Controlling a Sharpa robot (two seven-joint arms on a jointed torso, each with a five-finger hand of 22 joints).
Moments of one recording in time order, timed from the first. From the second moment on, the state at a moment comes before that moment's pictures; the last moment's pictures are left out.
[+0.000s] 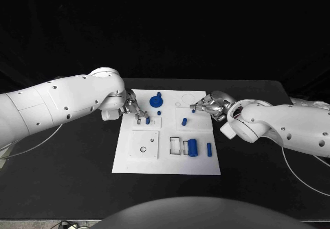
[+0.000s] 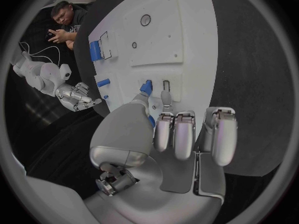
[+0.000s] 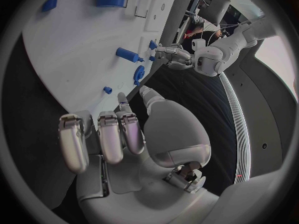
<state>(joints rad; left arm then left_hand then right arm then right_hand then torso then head) 1.41 -0.51 -0.21 1.21 -0.88 0.30 -0.69 1.13 0.06 -0.06 0.30 0.26 0.75 0.06 0.68 1.01 1.47 0.01 1.57 1.31 1.47 -0.04 1.57 1.31 0.01 1.47 0.09 1.57 1.31 1.23 -0.91 -0.20 1.60 -0.69 -0.45 -0.16 1.16 0.04 0.12 0.12 0.32 0.91 0.18 0.11 0.14 1.47 0.11 1.57 1.31 1.46 0.04 1.57 1.31 0.01 1.47 0.15 1.57 1.31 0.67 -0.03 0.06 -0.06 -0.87</state>
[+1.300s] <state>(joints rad) 1.41 -0.52 -0.21 1.21 -0.88 0.34 -0.69 1.13 0.06 -0.07 0.29 0.26 0.75 0.06 0.67 1.01 1.47 0.01 1.57 1.31 1.47 -0.04 1.57 1.31 0.01 1.47 0.09 1.57 1.31 1.23 -0.91 -0.20 1.60 -0.69 -0.45 -0.16 1.16 0.04 0.12 0.12 0.32 0.91 0.18 0.11 0.14 1.47 0.11 1.57 1.31 1.46 0.04 1.57 1.31 0.01 1.47 0.15 1.57 1.31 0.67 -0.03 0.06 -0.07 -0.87</state>
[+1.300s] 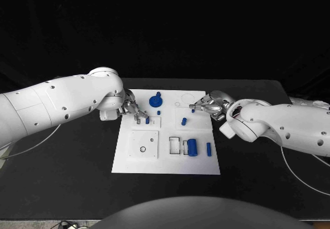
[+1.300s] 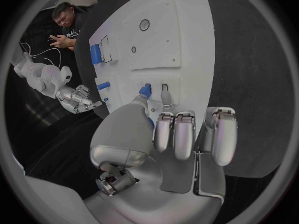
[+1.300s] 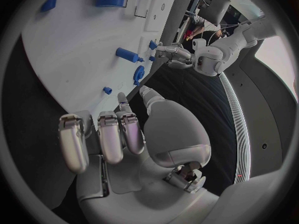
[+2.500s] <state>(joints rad) 1.41 -0.52 -0.21 1.21 -0.87 0.35 -0.69 1.20 0.04 -0.08 0.29 0.24 0.75 0.06 0.67 1.02 1.47 0.01 1.57 1.31 1.47 -0.04 1.57 1.31 0.01 1.47 0.09 1.57 1.31 1.23 -0.91 -0.20 1.60 -0.69 -0.45 -0.16 1.16 0.04 0.11 0.12 0.32 0.91 0.18 0.11 0.14 1.47 0.11 1.57 1.31 1.46 0.04 1.57 1.31 0.01 1.47 0.15 1.57 1.31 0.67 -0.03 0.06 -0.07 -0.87</state>
